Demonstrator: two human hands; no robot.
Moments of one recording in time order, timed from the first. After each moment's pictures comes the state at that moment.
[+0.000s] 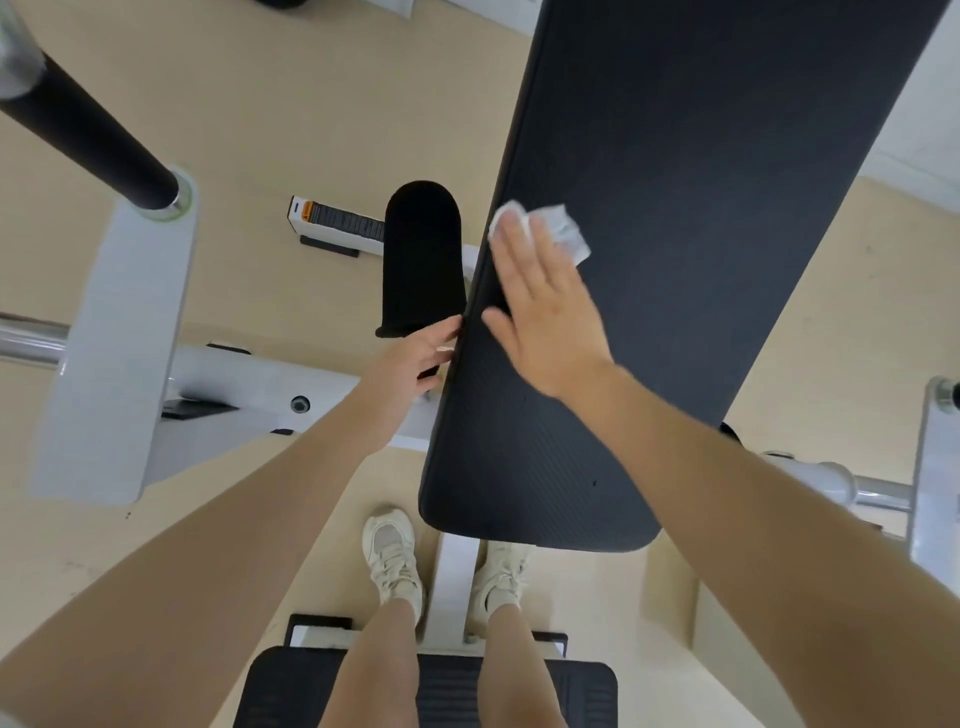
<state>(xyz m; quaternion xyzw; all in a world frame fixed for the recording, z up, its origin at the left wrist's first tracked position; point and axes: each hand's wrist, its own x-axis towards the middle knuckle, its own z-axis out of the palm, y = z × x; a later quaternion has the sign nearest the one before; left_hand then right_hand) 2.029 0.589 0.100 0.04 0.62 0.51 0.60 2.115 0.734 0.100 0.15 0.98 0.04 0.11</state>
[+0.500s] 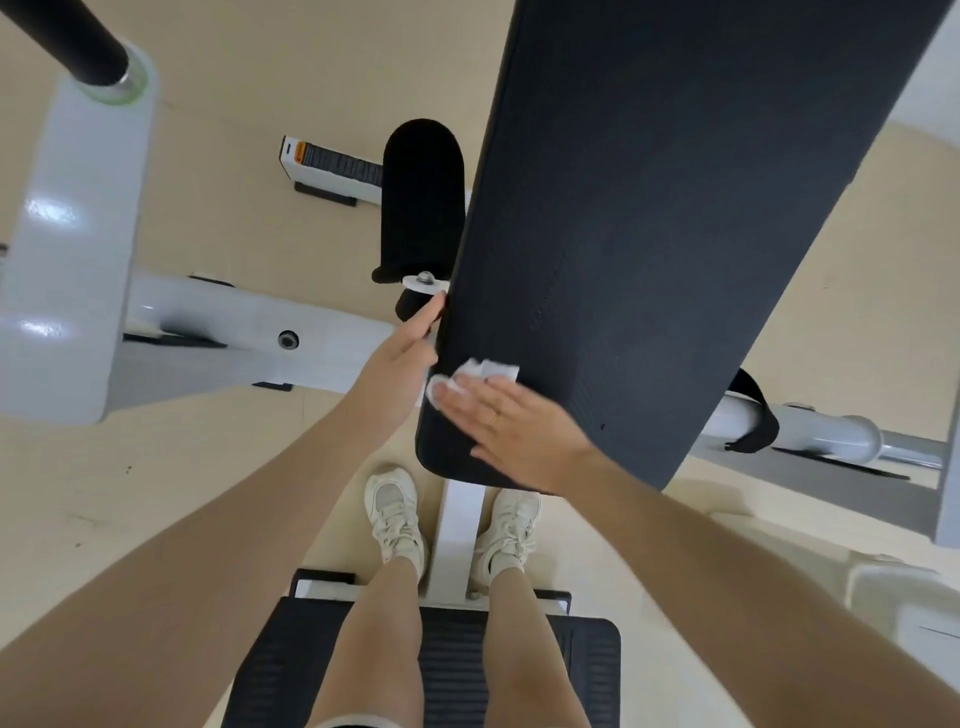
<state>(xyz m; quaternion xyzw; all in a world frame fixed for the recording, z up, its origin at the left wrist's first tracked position) 2.075 0.548 0.066 0.16 0.67 0.48 0.54 2.233 0.646 0.027 -0.10 0.98 0.09 0.16</state>
